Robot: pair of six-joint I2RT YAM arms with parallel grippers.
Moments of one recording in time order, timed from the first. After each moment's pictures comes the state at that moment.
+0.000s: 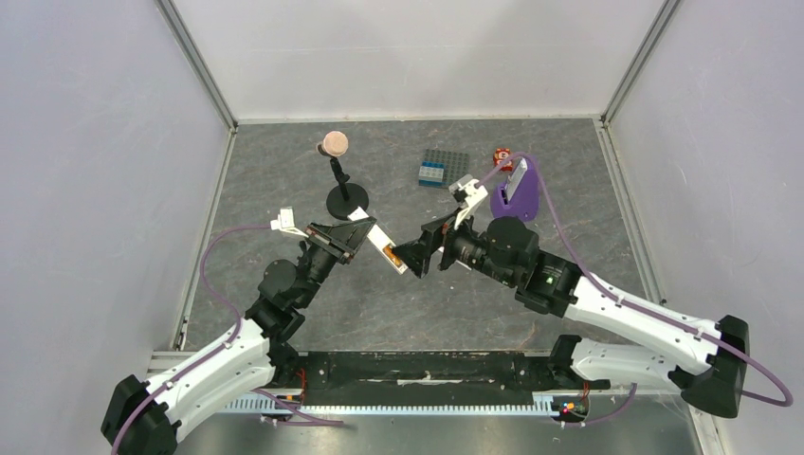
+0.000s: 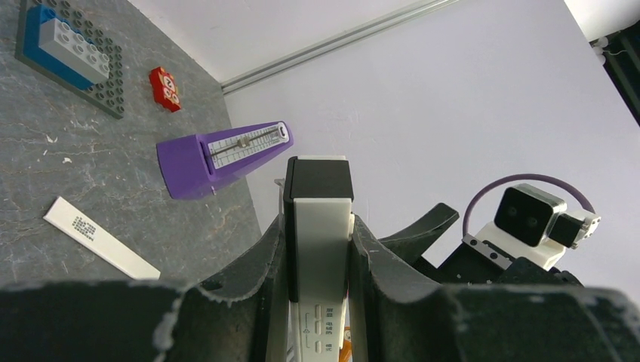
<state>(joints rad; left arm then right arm) -0.69 0.67 0.27 0.60 -0.15 -1.22 1.02 1.03 0.88 0.01 0.06 0.43</state>
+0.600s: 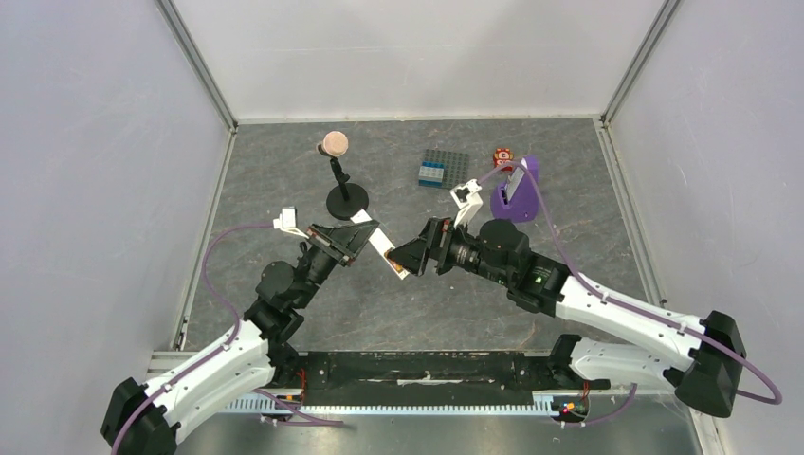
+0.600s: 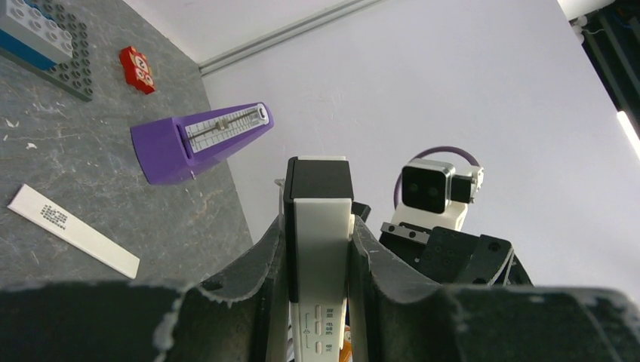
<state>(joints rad) -0.69 0.65 0.27 0.61 -0.10 -1.23 0.98 1.04 0.79 0.08 -0.03 0.80</state>
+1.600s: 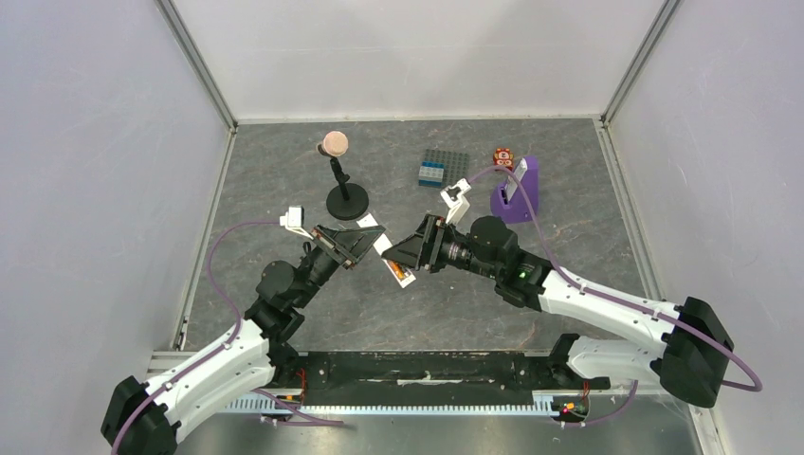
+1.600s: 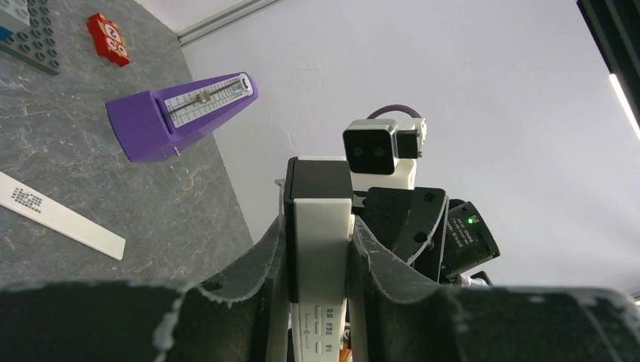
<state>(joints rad) -0.69 0.66 0.27 0.63 0.01 -1.23 0.94 1.15 0.75 0.26 -0.19 0.99</state>
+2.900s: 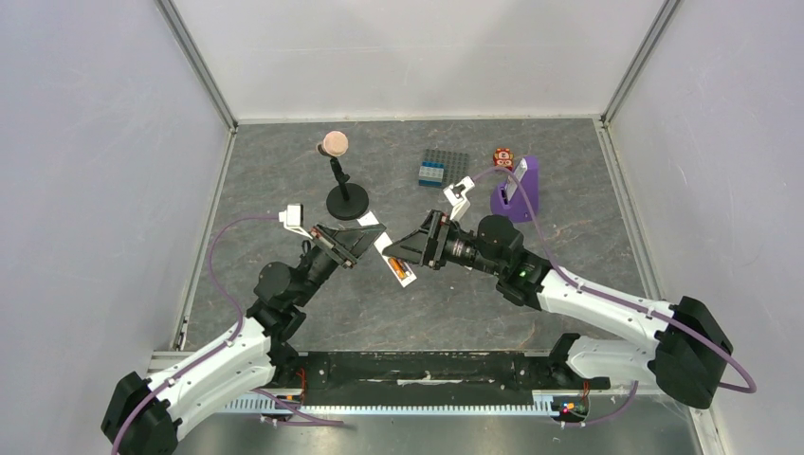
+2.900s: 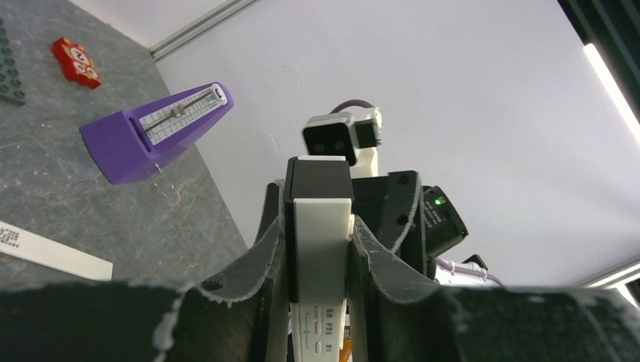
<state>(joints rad) -0.69 0.69 0.27 0.72 0.04 -1.18 0.89 1.15 0.70 0.39 -0.28 1.07</state>
